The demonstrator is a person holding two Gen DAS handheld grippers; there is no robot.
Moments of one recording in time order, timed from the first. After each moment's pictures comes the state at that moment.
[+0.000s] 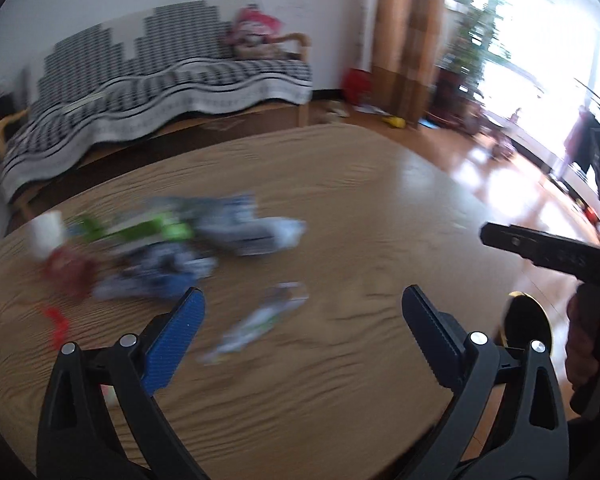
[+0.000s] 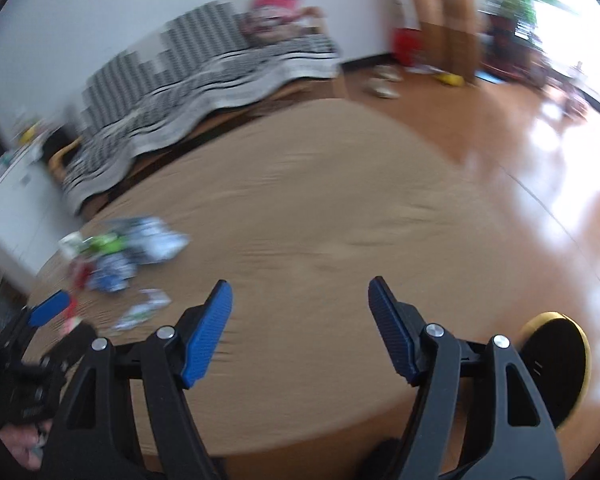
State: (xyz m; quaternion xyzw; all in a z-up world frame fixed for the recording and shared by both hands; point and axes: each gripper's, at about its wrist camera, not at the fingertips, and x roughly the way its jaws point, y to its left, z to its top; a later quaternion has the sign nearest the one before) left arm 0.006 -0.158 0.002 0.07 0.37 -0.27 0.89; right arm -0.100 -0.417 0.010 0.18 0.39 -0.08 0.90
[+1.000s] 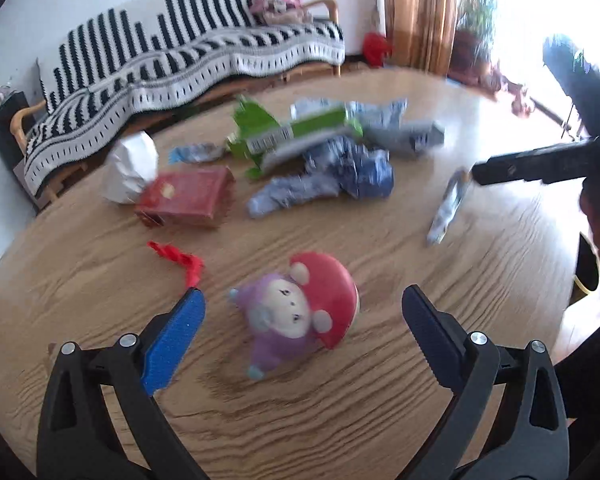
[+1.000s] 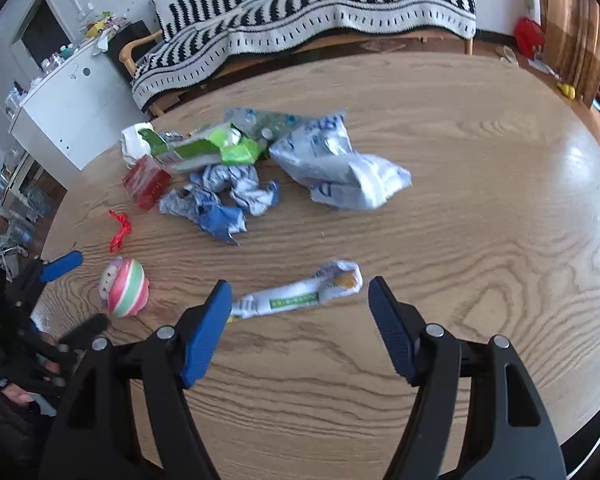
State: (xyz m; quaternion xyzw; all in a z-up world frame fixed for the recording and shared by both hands) left arm 0.038 -0.019 -0.064 0.15 0.41 -0.26 0.86; right arm 0.005 -0.272 -0.044 0.12 0.50 0.05 0.86
